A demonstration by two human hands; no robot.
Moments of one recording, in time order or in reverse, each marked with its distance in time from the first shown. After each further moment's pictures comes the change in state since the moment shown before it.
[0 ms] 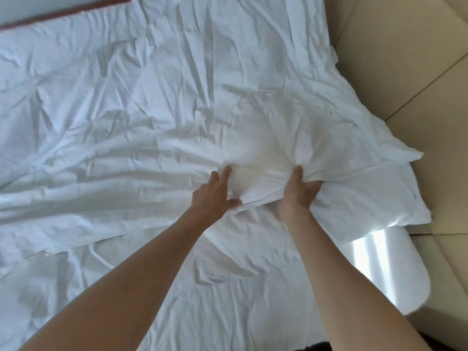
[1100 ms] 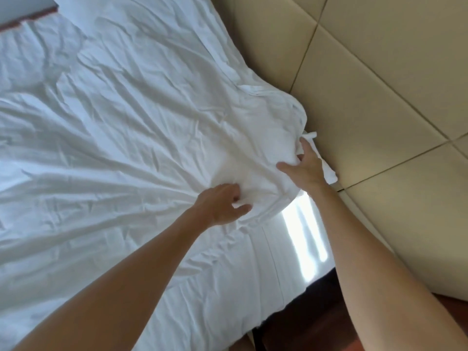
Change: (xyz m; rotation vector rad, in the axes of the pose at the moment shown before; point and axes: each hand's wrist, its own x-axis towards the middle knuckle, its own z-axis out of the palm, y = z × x) left_hand -0.014 0.164 0.048 0.092 -0.169 0.444; right_hand 0.098 -0.114 -0.176 -0.872 -0.314 -0.106
